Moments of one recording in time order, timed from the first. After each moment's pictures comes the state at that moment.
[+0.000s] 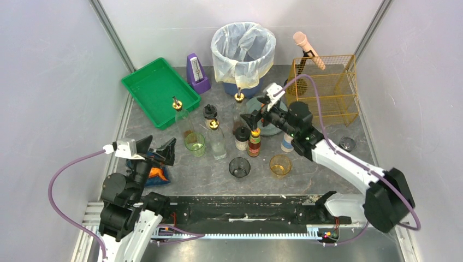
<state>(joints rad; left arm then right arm) -0.30 0.08 0.64 -0.44 -0.07 -0.23 0.59 1.19 0.75 0.40 -0.20 -0.01</state>
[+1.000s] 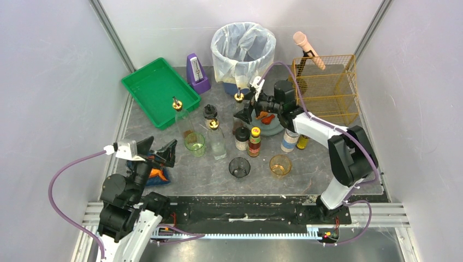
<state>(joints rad) -0.33 0.06 0.64 -0.46 -0.08 -0.23 0.45 1.69 1.09 0.36 -0.71 -0.19</state>
